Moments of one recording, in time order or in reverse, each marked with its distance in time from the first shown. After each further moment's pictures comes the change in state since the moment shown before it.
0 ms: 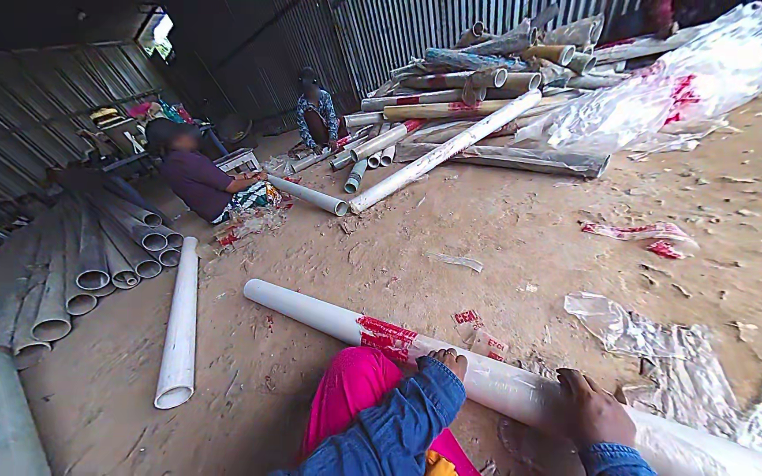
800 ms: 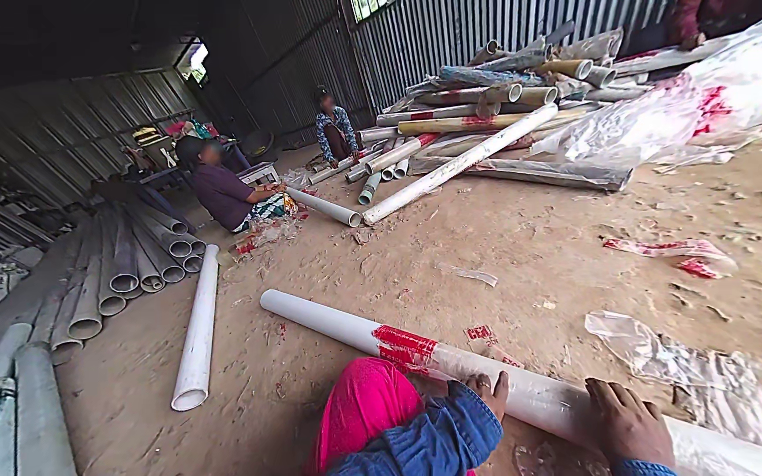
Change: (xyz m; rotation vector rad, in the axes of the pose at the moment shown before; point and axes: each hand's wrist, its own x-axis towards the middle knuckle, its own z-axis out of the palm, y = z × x) left_hand -0.009 0.037 0.028 -0.176 0.170 0.046; right_hand 0.026 0.034 0.016 -0.037 0.214 -0.265
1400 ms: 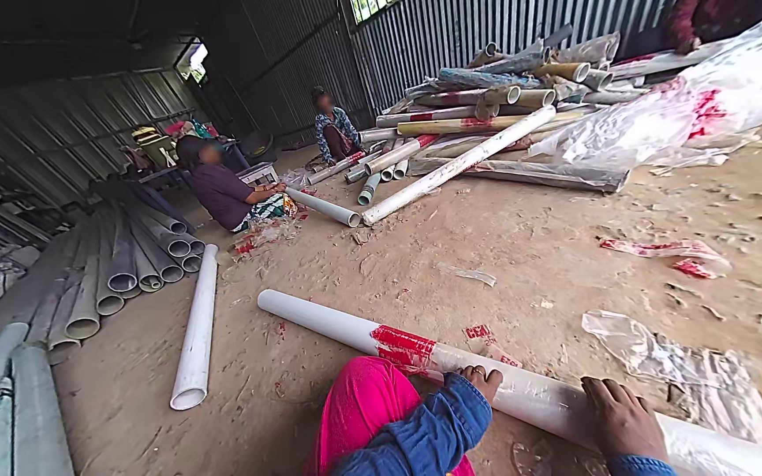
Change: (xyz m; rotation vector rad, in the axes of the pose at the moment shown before) left_hand 0.026 -0.017 -0.010 0.035 -0.091 0.080; right_hand 0.001 0.002 0.001 0.017 -0.026 -0.013
